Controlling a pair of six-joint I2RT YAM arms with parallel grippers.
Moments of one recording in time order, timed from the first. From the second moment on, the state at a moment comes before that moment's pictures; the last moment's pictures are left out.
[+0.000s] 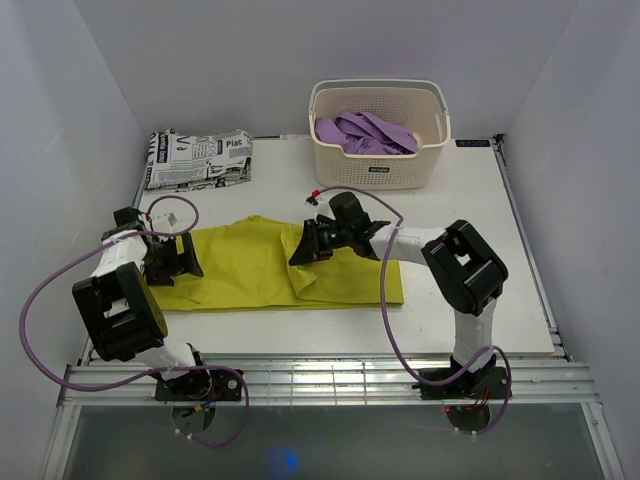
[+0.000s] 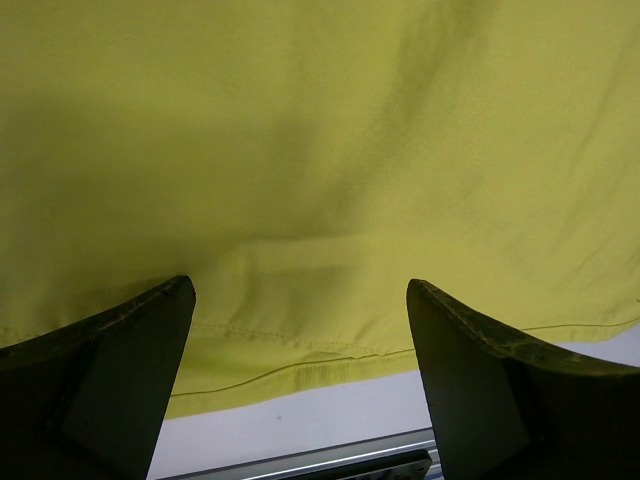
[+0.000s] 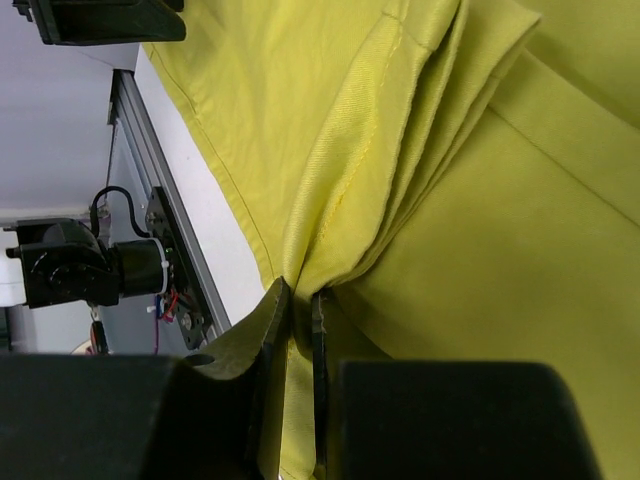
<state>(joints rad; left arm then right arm) 0.42 1.52 0.94 -0.74 0.34 0.20 0.73 1.92 1.14 0.20 -0.68 0.61</state>
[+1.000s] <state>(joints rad) 0.32 1.19 1.13 -0.81 0.91 0.20 0.52 1.66 1.18 0.05 -0.93 0.42</state>
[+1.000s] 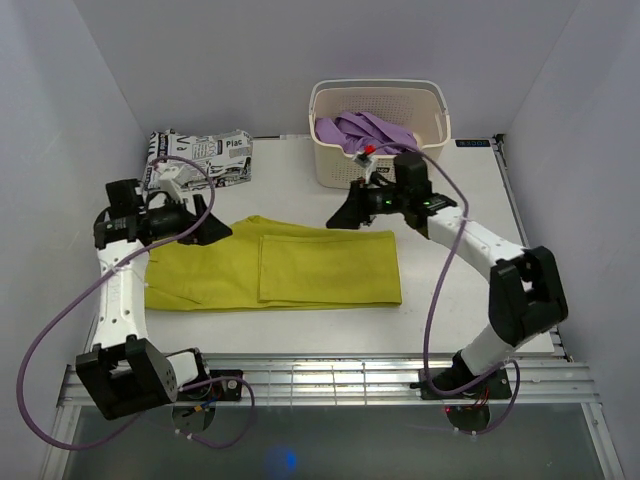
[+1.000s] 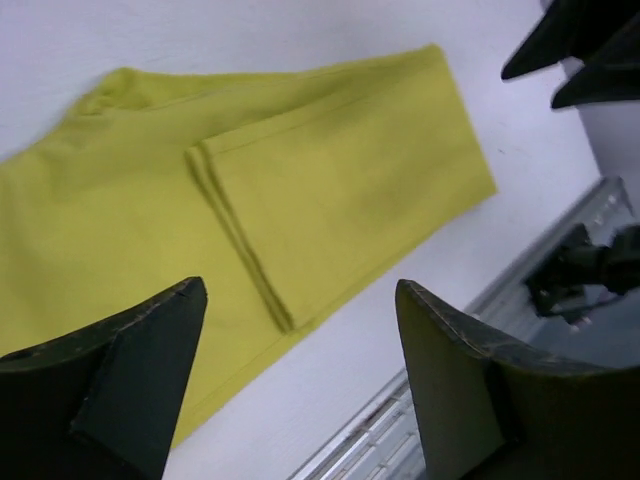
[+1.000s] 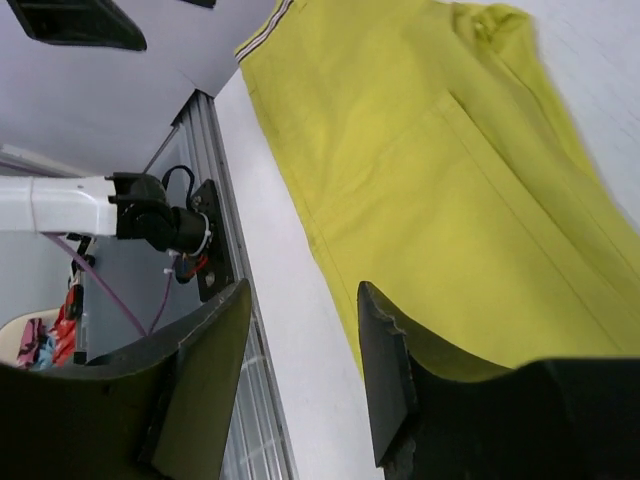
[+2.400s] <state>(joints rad) 0.13 1.50 1.14 -0.50 0.96 -0.10 -0.04 1.38 0.86 -0.56 -0.72 -0.14</state>
